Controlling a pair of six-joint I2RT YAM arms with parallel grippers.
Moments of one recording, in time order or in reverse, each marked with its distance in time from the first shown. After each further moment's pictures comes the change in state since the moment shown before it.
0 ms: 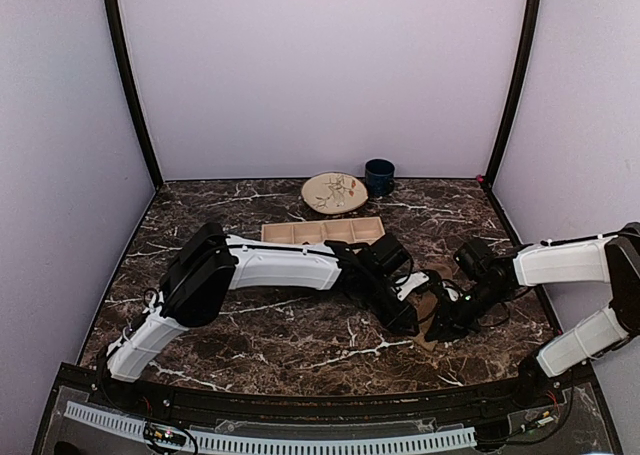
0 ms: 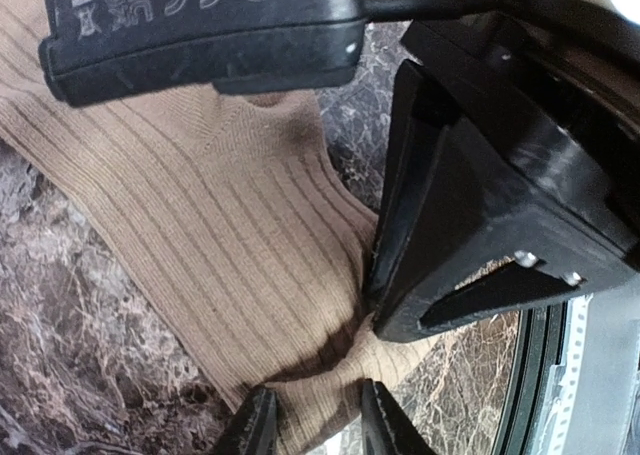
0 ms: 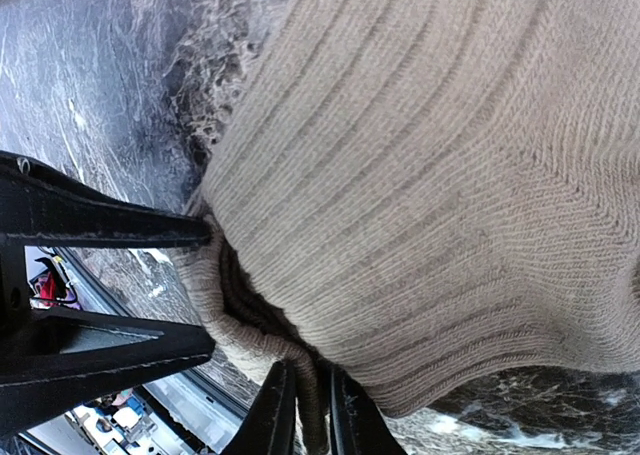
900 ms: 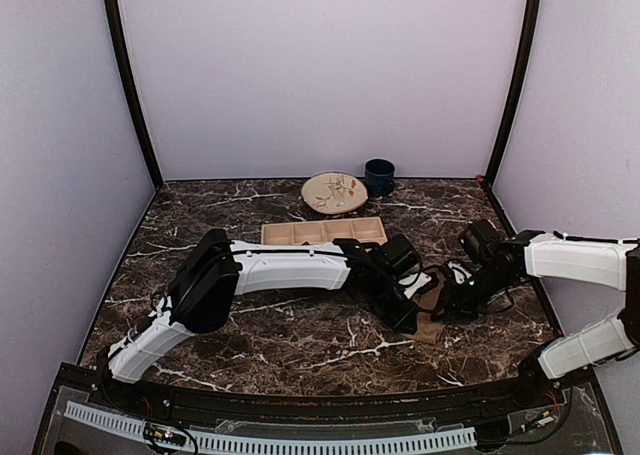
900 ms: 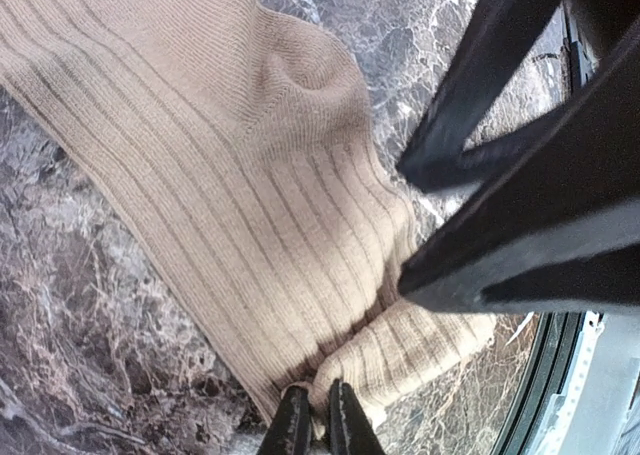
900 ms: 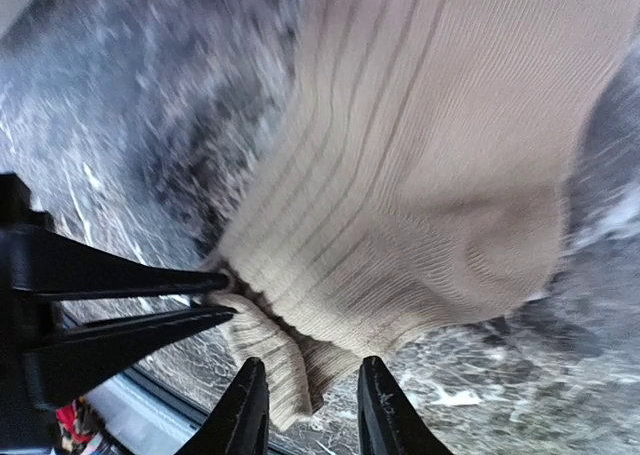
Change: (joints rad) left arm -0.024 0.066 0.161 -0.201 -0.124 -0.095; right arm 0.000 -0.085 0.098 -0.107 0.195 0.000
